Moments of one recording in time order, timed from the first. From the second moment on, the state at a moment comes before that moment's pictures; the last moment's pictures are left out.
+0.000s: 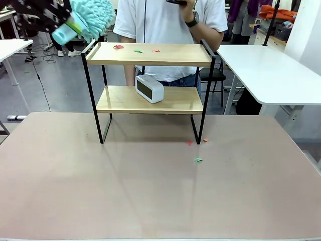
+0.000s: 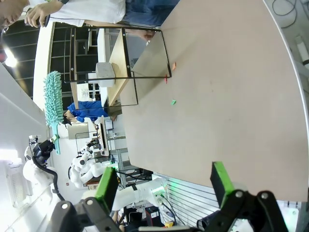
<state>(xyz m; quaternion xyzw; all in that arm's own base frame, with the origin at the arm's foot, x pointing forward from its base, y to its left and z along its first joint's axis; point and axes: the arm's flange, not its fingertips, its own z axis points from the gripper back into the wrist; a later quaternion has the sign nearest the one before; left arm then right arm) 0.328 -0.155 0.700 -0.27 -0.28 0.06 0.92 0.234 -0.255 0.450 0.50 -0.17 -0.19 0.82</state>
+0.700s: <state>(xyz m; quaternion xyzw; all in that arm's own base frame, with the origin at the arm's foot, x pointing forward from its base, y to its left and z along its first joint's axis) 0.360 -0.193 0.659 -0.19 -0.26 0.04 0.94 0.234 -0.255 0.450 0.50 -0.17 -0.19 0.82</state>
